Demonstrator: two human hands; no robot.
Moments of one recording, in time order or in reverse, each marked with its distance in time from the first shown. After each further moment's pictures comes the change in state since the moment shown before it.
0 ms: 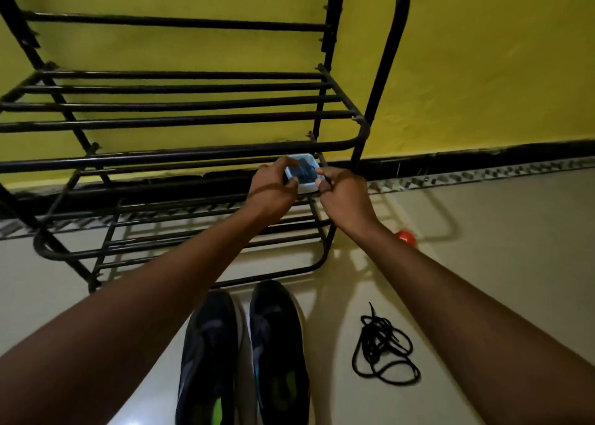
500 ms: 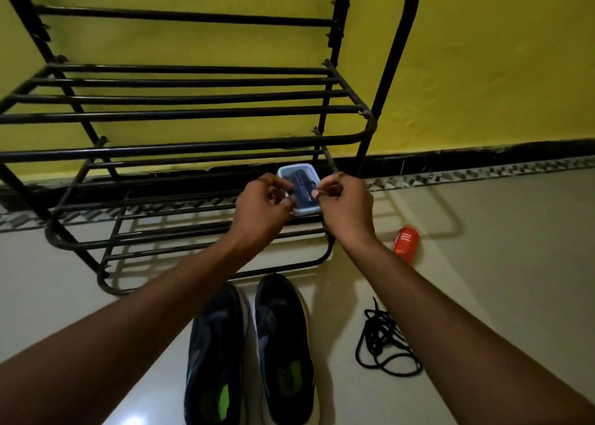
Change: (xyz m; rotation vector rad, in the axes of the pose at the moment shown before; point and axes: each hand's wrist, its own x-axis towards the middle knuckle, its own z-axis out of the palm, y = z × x) left_hand -0.066 -0.009 -0.020 -0.371 0.044 -0.109; right_hand -0.044 -0.017 0.006 0.292 0.089 0.170
